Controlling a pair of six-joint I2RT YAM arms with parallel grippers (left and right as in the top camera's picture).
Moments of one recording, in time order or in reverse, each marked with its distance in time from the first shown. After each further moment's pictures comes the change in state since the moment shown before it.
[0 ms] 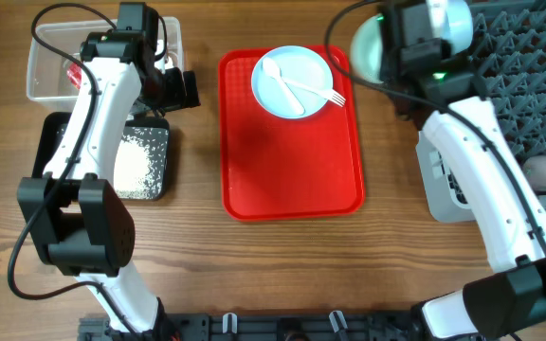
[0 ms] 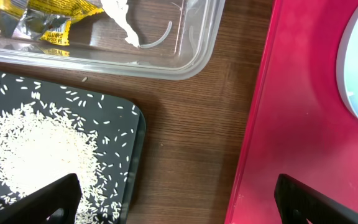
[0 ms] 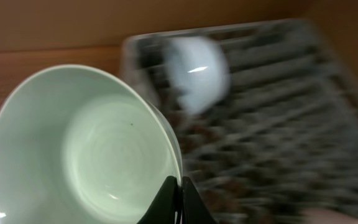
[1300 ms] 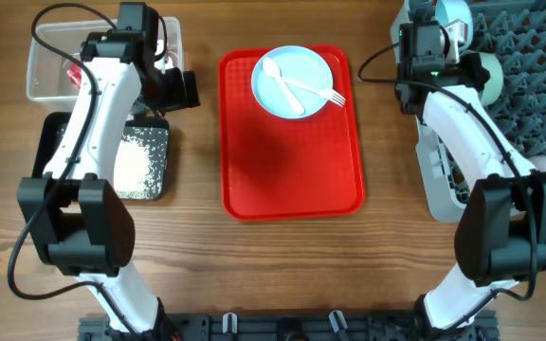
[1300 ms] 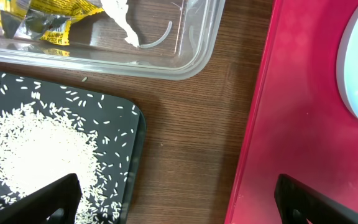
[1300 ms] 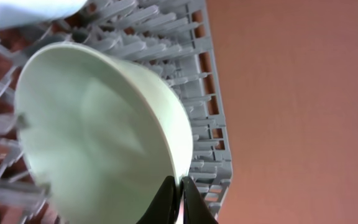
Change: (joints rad) left arm 0.000 0.000 0.000 0.000 0.000 0.000; right arm -0.160 0.213 -0.217 0.266 0.387 -0.494
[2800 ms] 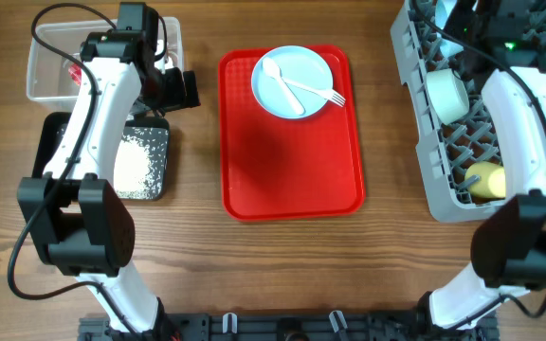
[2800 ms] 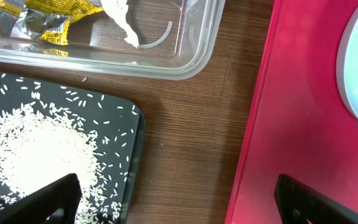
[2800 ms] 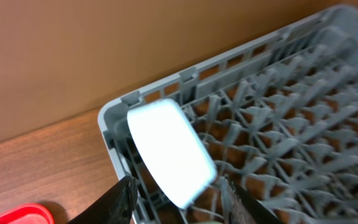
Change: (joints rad) left arm 0.000 0.000 0.000 0.000 0.000 0.000; right arm -0.192 -0.030 0.255 0.078 -0.892 0.513
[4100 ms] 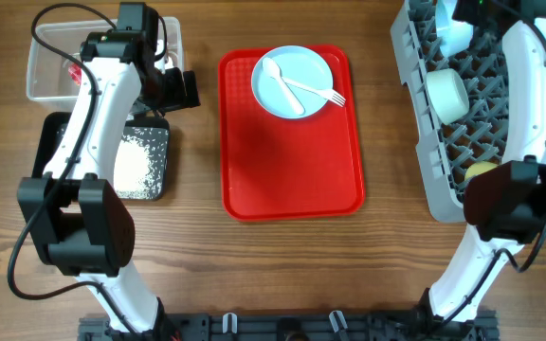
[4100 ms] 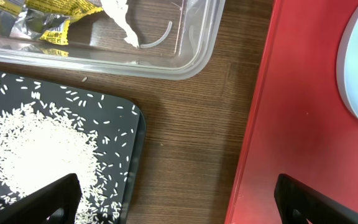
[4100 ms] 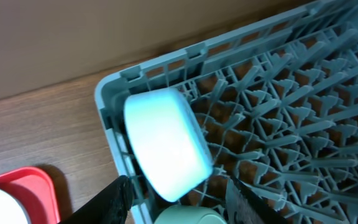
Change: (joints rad) left arm 0.000 0.000 0.000 0.000 0.000 0.000; right arm -0.053 0.275 0.585 -0.530 -0.102 -0.093
